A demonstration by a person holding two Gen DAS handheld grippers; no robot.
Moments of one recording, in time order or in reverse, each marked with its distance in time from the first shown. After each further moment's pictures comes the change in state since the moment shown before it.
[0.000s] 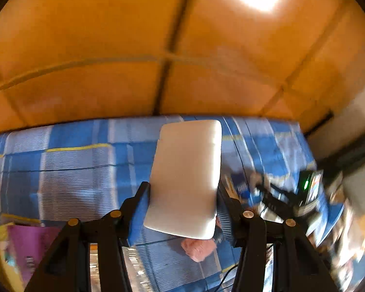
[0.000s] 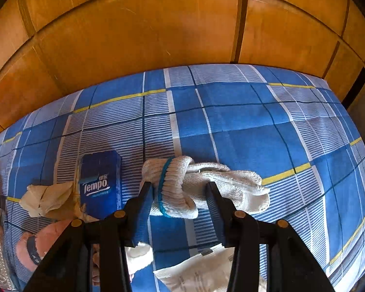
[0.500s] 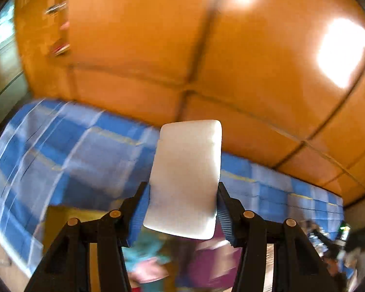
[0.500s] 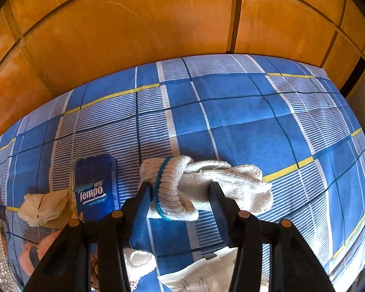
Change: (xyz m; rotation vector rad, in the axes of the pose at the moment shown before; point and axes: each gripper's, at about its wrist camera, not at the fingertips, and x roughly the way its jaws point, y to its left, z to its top) left arm -0.159 0.261 -0.063 -0.360 -0.210 0.309; right arm 0.013 -0.001 0.007 0.053 0.045 -0.023
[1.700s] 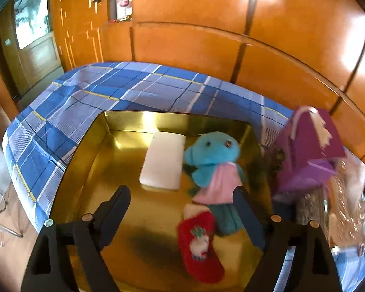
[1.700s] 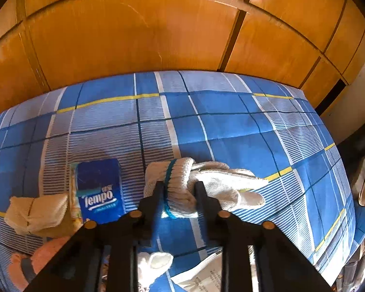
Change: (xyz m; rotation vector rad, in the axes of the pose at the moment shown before) left arm -0.005 0.064 -0.185 -0.002 -0.067 0.185; right arm -0.022 0.037 -0.006 -0.045 -0.072 -0.187
